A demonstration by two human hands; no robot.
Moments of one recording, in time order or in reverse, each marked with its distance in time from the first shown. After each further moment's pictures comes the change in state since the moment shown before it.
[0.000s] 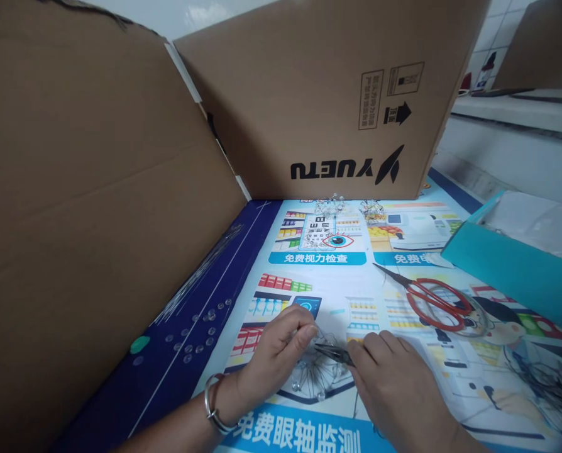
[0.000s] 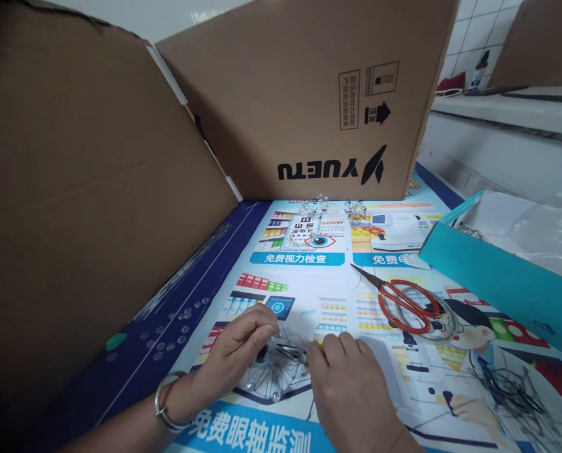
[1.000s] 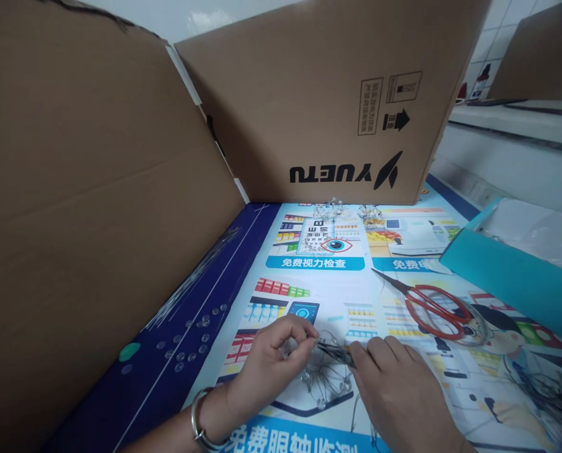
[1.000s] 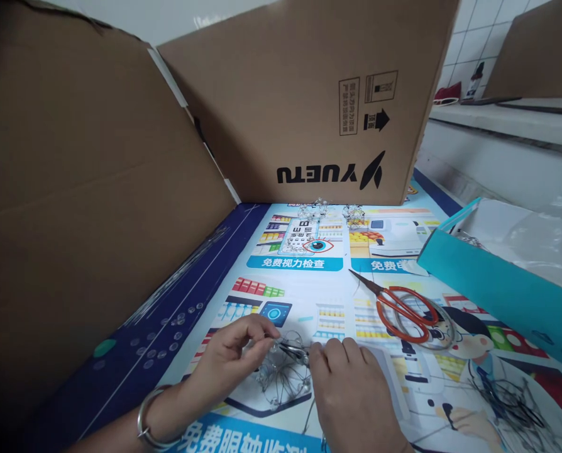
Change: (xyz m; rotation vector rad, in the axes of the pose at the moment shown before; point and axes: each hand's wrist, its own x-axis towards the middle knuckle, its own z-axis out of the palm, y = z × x) left_hand 0.002 0.004 0.003 -0.035 0.064 -0.076; right_hand -0.001 0.006 0.006 -0.070 0.030 0.023
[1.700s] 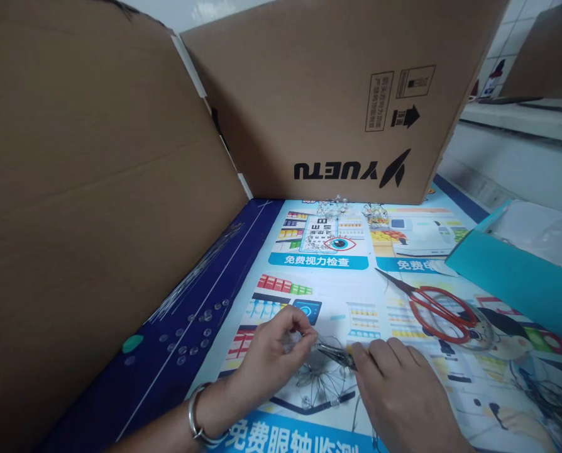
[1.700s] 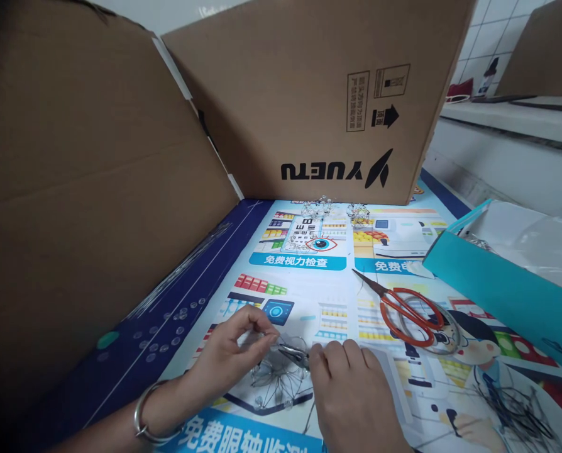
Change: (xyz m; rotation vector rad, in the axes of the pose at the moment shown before) left_hand 0.000 -0.004 -0.005 0.172 0.027 -0.074; right_hand 0.004 -0.001 -0.006 -0.018 0.019 -0.061
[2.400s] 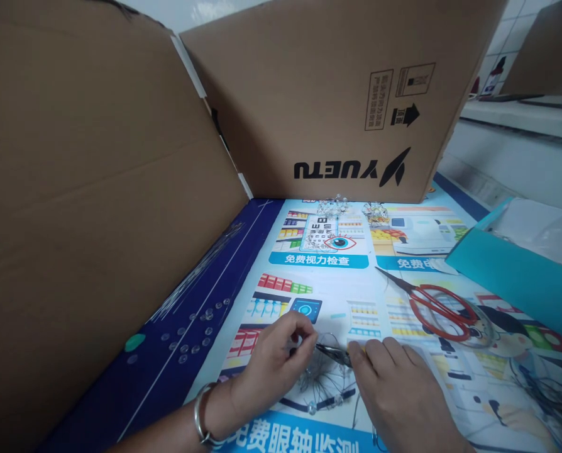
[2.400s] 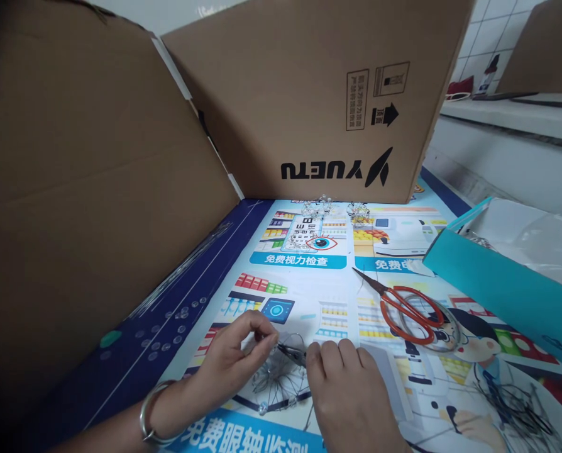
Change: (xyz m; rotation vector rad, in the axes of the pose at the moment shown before) left_hand -0.006 0.002 0.004 0.074 0.013 0.101; right_hand 0.002 -0.004 -0.002 -0.062 0.000 -0.052
